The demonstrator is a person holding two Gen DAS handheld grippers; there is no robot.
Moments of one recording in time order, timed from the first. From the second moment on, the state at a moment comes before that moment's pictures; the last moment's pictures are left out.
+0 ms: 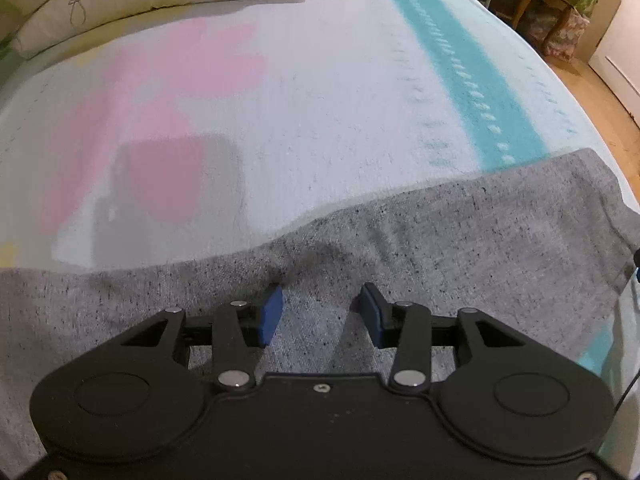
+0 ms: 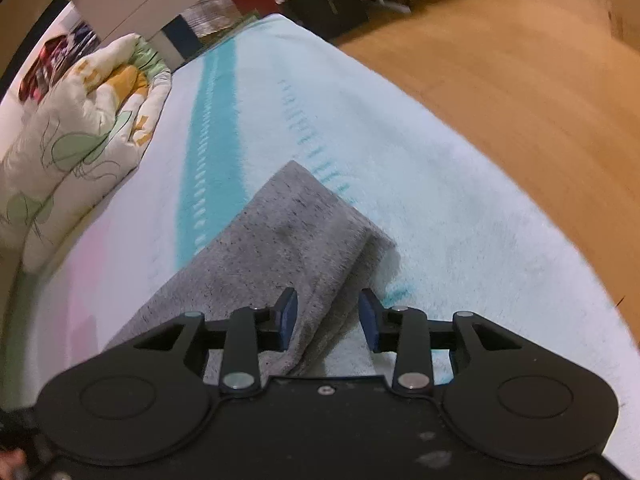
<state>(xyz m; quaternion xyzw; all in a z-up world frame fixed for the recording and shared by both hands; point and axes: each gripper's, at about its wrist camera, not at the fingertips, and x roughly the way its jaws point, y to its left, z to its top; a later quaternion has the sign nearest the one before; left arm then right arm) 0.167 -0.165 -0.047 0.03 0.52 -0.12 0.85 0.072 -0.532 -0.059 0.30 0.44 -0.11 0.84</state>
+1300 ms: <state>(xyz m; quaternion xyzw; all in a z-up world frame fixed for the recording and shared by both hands) 0.209 -0.182 -0.045 0.03 0.53 -0.09 0.84 0.139 -0.524 -0.042 0.23 0.44 -0.01 0.87</state>
